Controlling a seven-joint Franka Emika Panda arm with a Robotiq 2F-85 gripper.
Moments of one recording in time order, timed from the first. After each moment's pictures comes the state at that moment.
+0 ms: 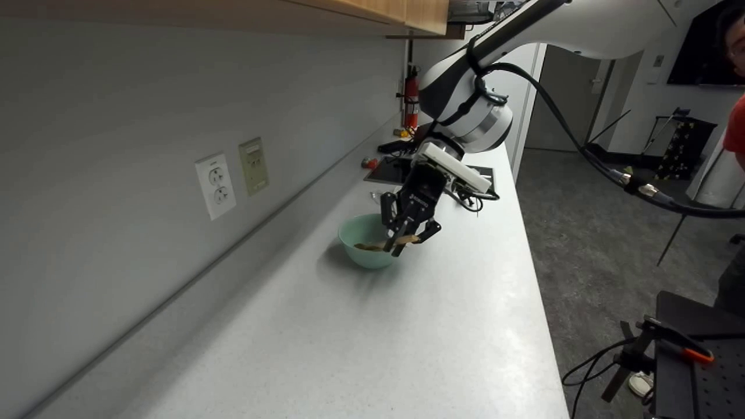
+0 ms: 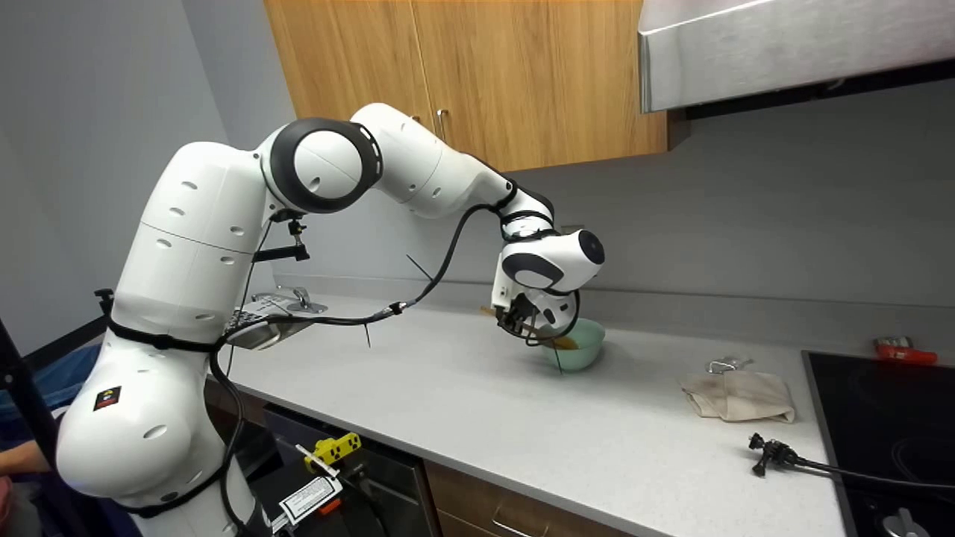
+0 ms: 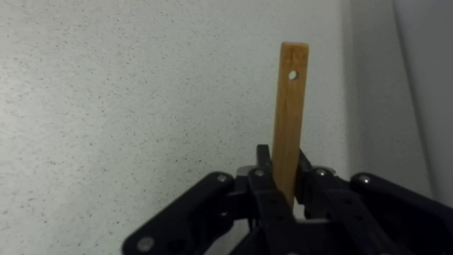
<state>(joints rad) -0.04 0.59 0.01 -1.74 0.97 1.95 0.11</state>
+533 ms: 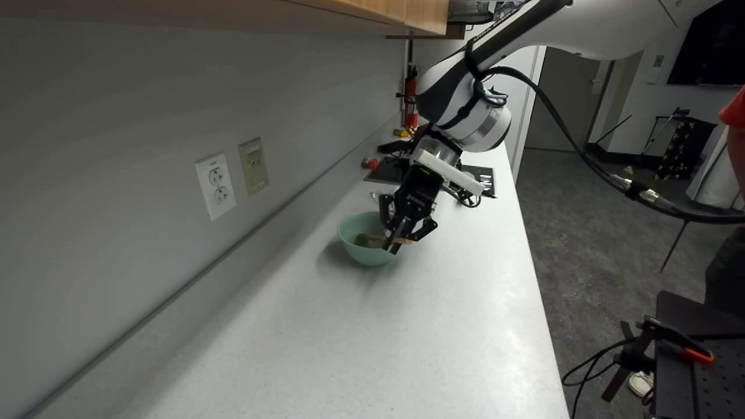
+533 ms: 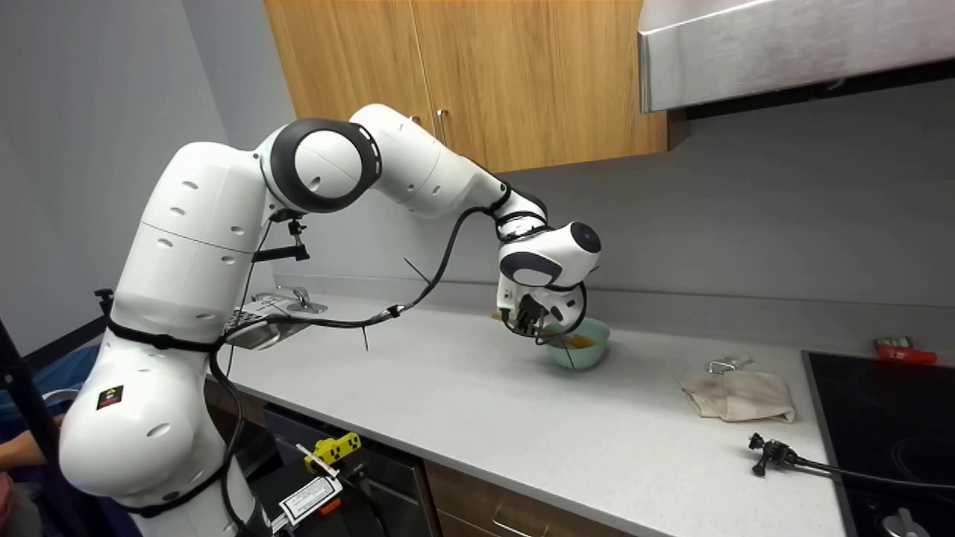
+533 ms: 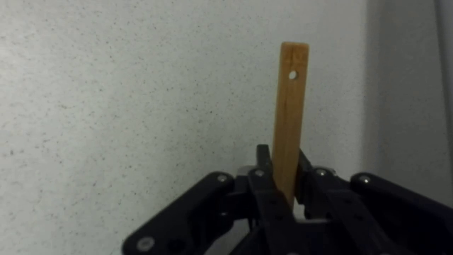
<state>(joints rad) -0.02 0.59 0.00 -1.74 0.90 2.11 0.14</state>
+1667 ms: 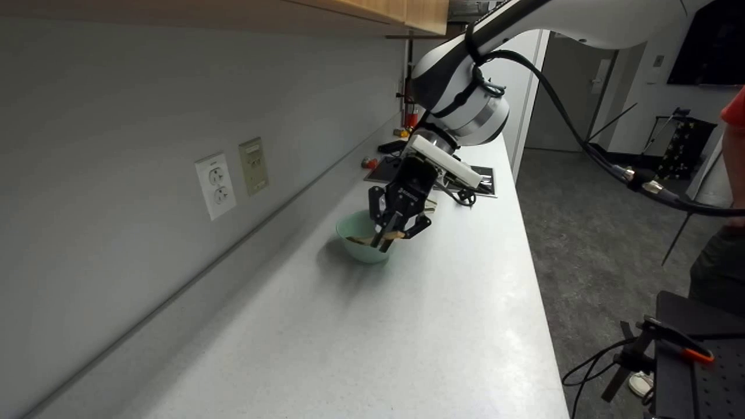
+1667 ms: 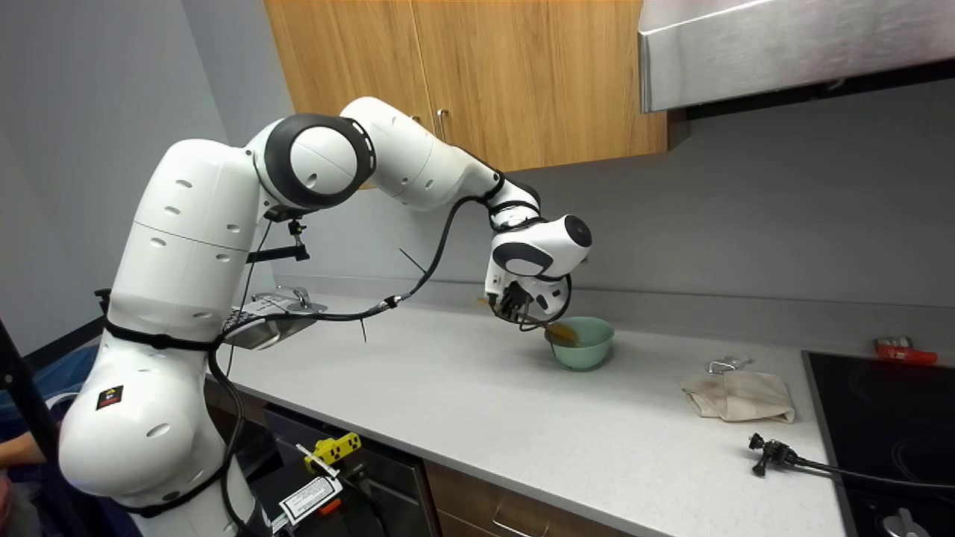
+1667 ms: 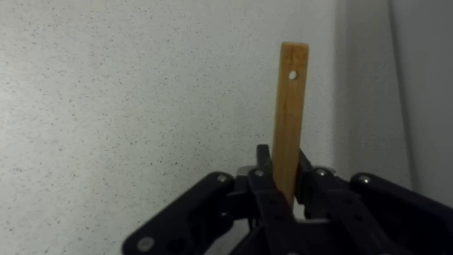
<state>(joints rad) -0.02 0.56 0.04 -1.74 0.95 2.02 0.17</state>
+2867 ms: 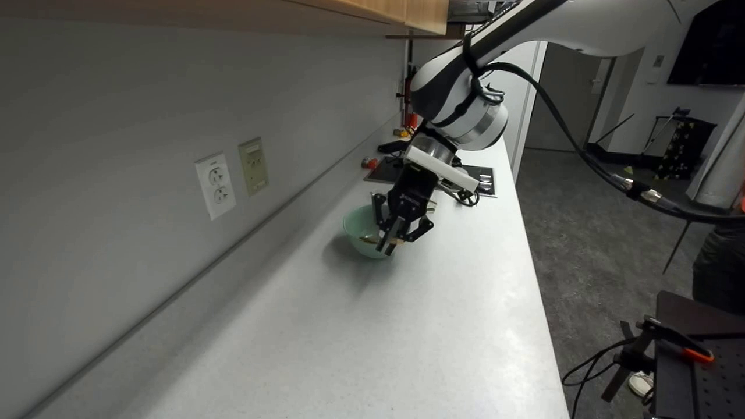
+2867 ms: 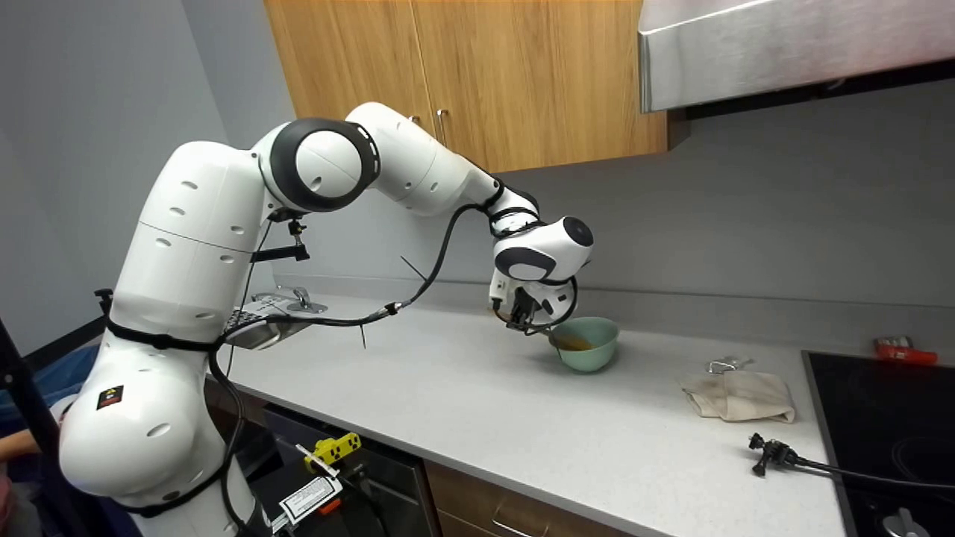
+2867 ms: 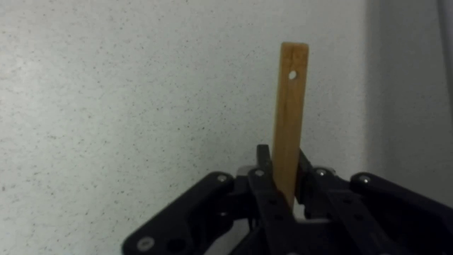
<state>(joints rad) -0.02 0.58 0.04 -1.74 0.88 2.11 0.27</state>
